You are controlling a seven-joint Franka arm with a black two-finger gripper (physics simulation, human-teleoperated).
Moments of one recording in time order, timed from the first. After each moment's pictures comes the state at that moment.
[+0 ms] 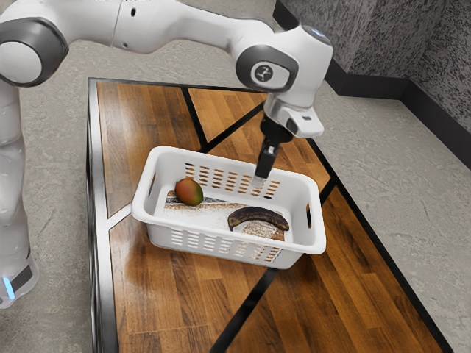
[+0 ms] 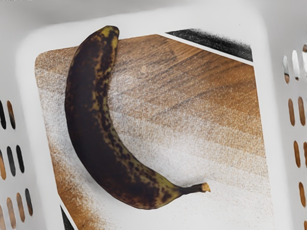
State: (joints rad) arm 0.00 0.02 -0.16 -1.71 -0.03 1.66 0.34
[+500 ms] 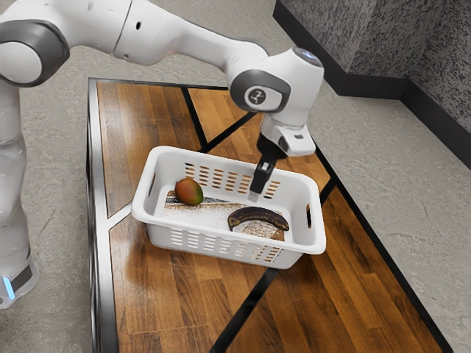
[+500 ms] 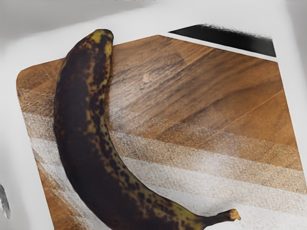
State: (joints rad) arm -0.05 0.02 -0.10 -1.82 -0.02 1.80 0.43
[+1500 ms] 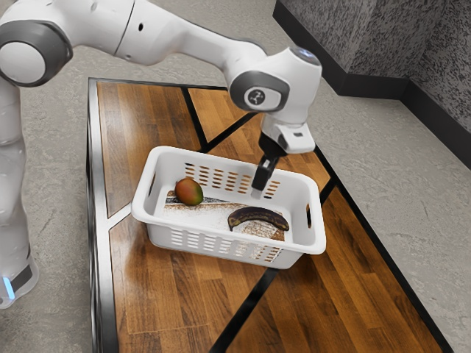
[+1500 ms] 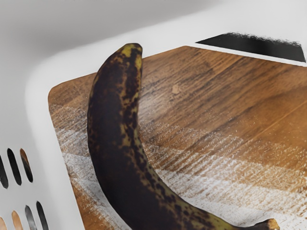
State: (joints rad) arm -0.04 0.03 -0.10 -1.83 -0.01 1.85 0.48
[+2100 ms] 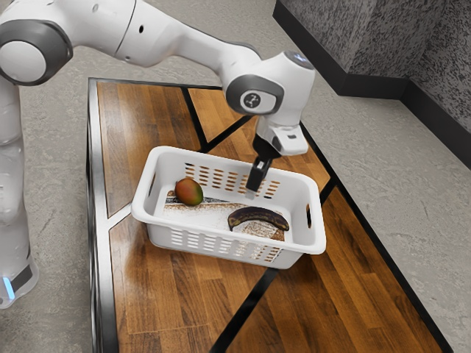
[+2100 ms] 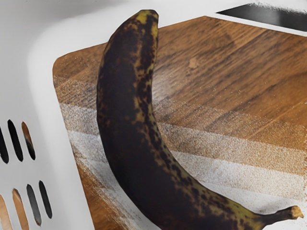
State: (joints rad) arm 0.05 0.02 -0.15 -1.88 -0.01 1.88 0.49
